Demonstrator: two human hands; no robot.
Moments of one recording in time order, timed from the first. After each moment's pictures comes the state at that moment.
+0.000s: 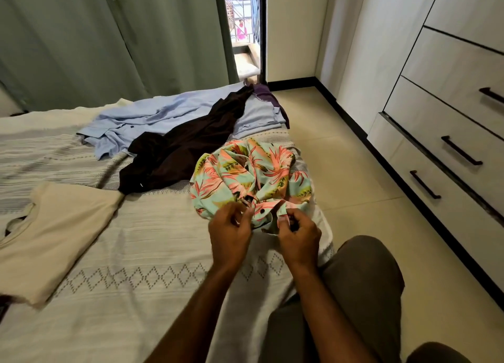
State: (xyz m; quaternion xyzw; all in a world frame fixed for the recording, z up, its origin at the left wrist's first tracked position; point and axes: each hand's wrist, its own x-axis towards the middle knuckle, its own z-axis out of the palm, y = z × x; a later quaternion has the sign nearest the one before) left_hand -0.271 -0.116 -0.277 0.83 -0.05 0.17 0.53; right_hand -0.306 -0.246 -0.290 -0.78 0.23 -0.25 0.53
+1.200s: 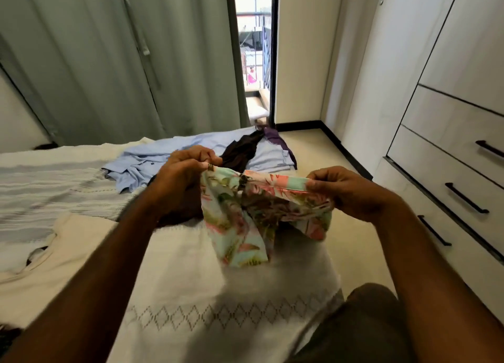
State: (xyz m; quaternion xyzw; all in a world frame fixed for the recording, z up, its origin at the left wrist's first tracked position) left_hand -0.161 -0.020 -0.086 0.63 -0.23 -0.08 0.74; right_hand -0.238 -0.356 -0.090 -0.72 -0.10 0.16 0.67
